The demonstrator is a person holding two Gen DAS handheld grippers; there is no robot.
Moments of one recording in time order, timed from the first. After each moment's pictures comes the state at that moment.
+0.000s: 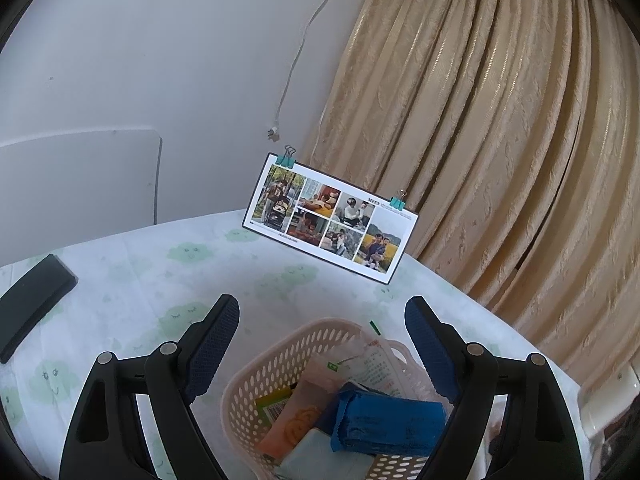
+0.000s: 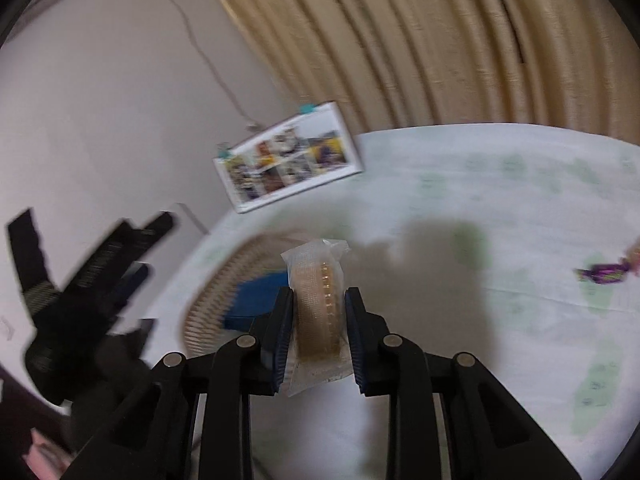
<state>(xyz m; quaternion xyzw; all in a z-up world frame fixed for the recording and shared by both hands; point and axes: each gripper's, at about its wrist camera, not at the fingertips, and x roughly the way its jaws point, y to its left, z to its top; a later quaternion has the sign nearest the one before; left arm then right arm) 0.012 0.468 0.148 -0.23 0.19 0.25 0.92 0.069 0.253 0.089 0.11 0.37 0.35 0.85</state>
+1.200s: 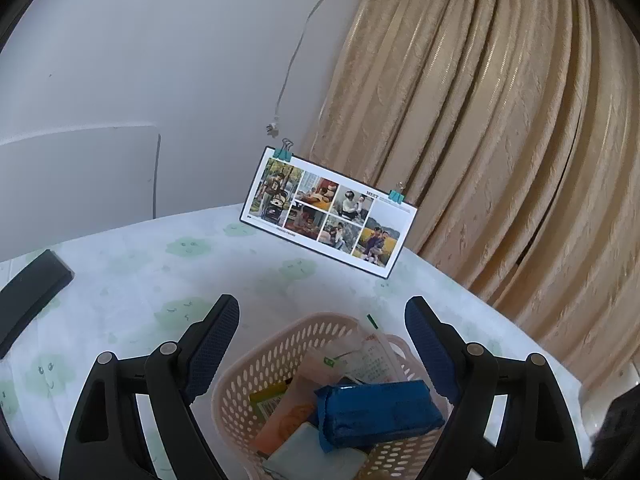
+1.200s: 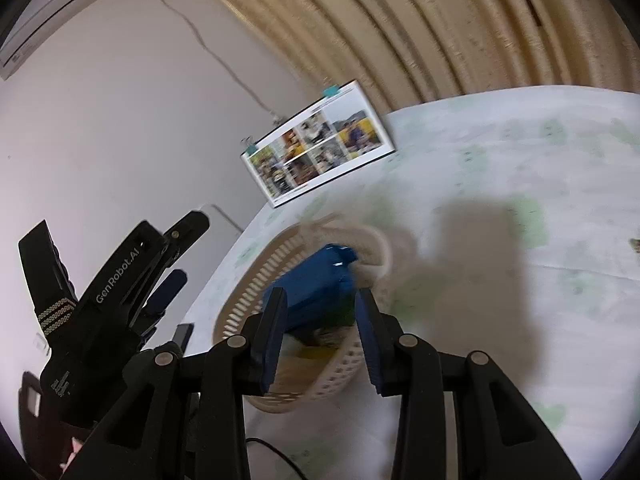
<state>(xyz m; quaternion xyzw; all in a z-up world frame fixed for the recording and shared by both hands) 0.015 0.464 0.142 -0.23 0.20 0.25 0.92 0.082 0.262 0.071 0.16 0.39 0.38 0.82</state>
